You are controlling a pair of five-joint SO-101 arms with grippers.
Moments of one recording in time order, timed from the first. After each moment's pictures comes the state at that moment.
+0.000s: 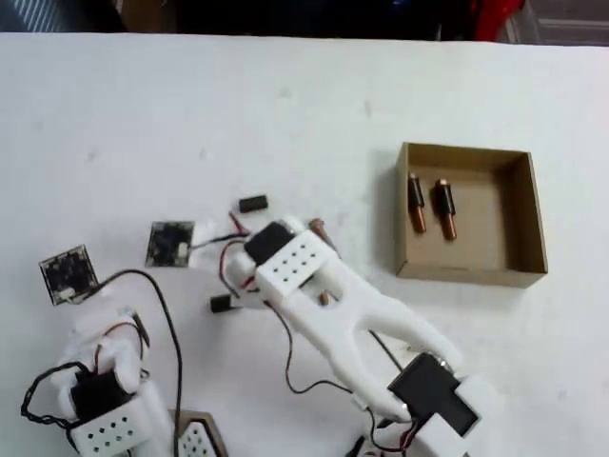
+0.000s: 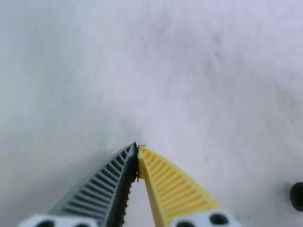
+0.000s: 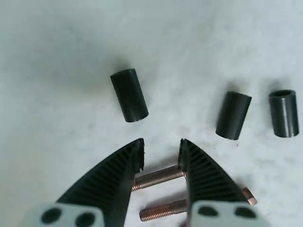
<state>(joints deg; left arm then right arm) -33.0 -104.3 97.1 70.7 2.5 -48.3 -2.9 22.2 63.2 45.2</state>
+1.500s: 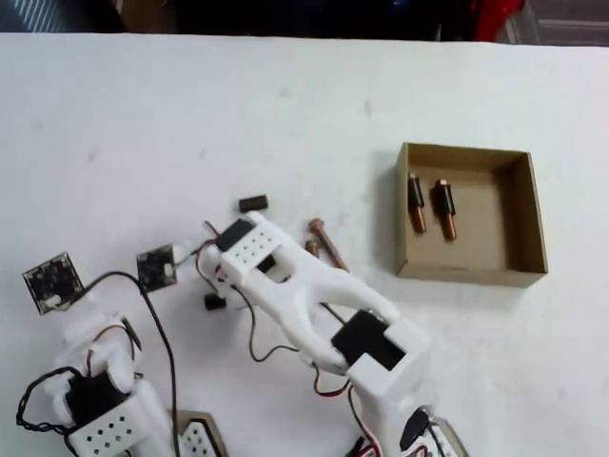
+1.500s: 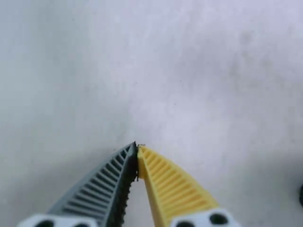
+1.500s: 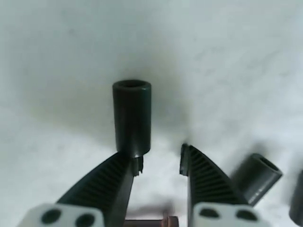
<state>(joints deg) -38.3 -104.3 97.1 71.9 2.2 -48.8 22.4 9.6 58.7 59.6</state>
